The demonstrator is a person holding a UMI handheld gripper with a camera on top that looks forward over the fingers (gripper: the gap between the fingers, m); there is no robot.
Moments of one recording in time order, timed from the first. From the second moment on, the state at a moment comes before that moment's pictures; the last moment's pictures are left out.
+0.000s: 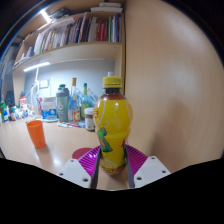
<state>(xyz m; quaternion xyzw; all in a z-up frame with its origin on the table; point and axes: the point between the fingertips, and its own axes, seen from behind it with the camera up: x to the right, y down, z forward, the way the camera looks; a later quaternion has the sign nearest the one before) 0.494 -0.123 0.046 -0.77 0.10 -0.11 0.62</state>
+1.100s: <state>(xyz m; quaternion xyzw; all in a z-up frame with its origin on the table) 0.361 -0.005 0.220 -0.37 -0.56 -0.72 0.19</state>
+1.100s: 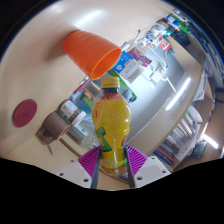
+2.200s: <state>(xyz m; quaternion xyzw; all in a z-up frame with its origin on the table) 0.433 -0.054 0.060 -0.79 0.10 -0.01 0.61</state>
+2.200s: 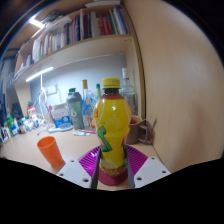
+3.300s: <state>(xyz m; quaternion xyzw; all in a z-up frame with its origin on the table) 0.375 -0.213 0.088 -0.80 0.08 -0.09 0.58</state>
